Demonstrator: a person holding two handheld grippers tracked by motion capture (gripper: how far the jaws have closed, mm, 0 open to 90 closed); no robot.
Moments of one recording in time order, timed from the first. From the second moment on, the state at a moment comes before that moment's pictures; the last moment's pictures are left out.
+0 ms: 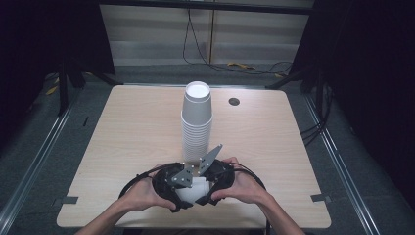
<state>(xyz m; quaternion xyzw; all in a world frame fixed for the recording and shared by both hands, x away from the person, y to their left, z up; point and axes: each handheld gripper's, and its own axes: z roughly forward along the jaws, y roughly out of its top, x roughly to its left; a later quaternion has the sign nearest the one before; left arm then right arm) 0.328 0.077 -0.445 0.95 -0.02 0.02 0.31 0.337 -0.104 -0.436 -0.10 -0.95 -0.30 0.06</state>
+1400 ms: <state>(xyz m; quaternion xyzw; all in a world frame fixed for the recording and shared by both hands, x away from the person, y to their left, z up) 0.342 0.112 -0.429 0.87 0.03 0.01 0.49 0.335 -0.116 -0.429 -0.12 -0.93 -0.33 0.03</state>
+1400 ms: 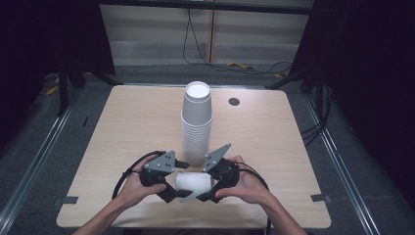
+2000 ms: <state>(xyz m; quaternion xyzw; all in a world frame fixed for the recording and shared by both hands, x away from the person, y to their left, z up) 0.347 0.128 -0.427 0.84 0.08 0.01 0.54 0.331 -0.145 -0.428 -0.15 -0.92 -0.36 0.01</state>
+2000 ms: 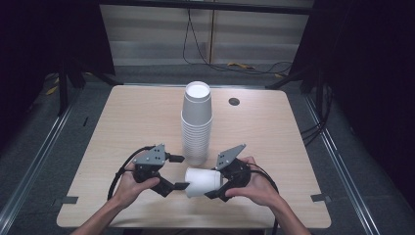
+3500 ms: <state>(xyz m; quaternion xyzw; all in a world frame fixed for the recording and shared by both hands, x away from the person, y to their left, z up) 0.347 0.137 -0.437 0.76 0.15 -0.01 0.63 0.335 -0.170 -0.442 -0.18 -0.79 -0.59 0.00</state>
